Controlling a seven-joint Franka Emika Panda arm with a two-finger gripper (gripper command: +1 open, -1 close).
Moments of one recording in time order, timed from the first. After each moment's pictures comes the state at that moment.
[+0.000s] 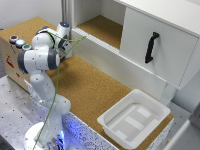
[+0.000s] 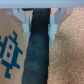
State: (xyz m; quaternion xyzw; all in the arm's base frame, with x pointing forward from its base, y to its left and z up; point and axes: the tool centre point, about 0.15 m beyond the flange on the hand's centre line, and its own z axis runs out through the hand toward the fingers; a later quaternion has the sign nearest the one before) arm 0.346 0.345 0.311 -0.99 -0.04 0.00 0.15
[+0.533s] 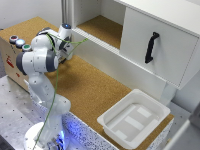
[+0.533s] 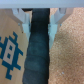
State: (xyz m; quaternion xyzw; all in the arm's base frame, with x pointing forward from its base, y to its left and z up) arm 0.346 0.308 0.312 -0.99 -0.03 -0.01 0.17
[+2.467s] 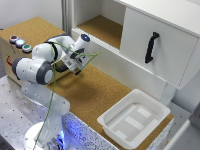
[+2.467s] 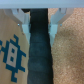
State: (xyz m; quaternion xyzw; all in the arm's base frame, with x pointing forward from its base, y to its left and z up) arm 0.347 0.171 0.310 -0.98 0.01 0.01 0.20
